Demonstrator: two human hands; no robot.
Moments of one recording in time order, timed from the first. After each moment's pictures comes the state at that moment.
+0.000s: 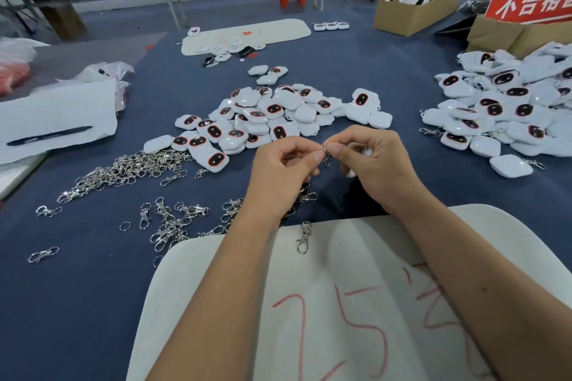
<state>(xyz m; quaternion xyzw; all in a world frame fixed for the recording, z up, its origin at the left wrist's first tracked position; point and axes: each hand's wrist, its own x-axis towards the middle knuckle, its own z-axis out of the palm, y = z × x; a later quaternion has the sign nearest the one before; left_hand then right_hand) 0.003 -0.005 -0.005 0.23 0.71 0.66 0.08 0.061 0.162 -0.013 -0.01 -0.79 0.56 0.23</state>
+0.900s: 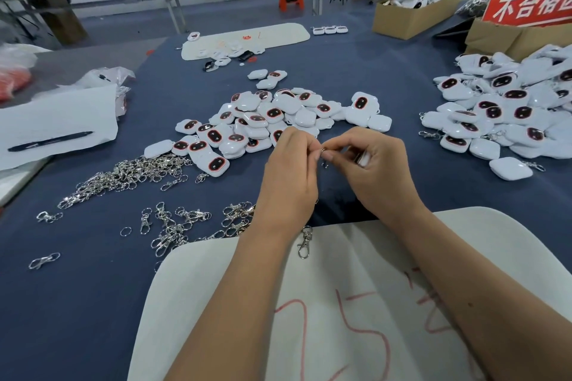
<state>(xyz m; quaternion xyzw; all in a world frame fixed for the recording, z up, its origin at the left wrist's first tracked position) 0.012 0.003 -0.005 0.35 0.80 0.47 -0.15 0.066 0.150 -0.011 0.01 -0.83 0.45 0.33</state>
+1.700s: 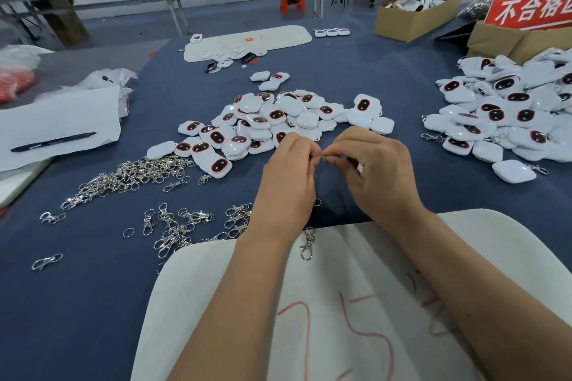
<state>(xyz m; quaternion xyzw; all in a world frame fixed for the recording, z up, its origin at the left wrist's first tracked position) 0.009 -0.002 -0.006 0.34 0.82 0.43 -0.14 0.068 0.148 -0.009 0.05 -0.88 0.25 0.40</state>
